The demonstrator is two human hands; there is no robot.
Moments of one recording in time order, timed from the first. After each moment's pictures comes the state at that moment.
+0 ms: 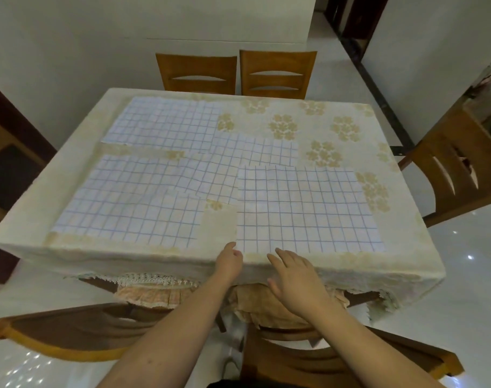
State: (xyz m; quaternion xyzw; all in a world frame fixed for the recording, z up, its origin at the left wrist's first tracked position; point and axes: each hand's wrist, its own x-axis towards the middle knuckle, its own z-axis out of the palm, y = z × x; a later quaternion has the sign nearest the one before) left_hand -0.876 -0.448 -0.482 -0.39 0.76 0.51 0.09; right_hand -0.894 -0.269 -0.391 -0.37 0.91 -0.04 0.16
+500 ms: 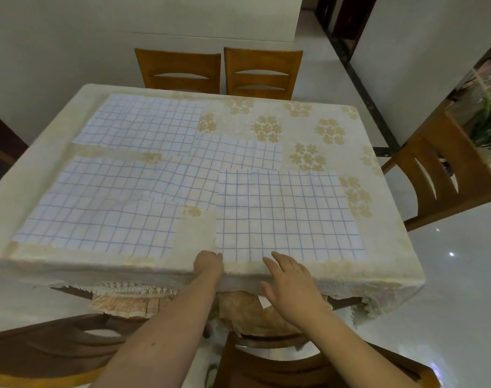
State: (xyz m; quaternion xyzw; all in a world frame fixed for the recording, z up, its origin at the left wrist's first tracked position) left_hand -0.924 -0.449 -0.502 -0.51 0.73 0.43 0.11; right_hand -0.929 -0.241 -0.390 -0.35 0.92 -0.05 0.17
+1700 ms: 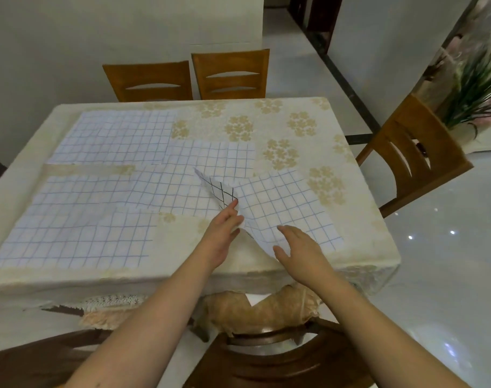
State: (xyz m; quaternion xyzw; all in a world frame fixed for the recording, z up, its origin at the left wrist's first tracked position) left_hand -0.976 -0.376 -0.396 -0.21 0.59 0.78 0.01; right_hand -1.000 -0.171 -0.380 -0.23 0.93 -0.21 0.17
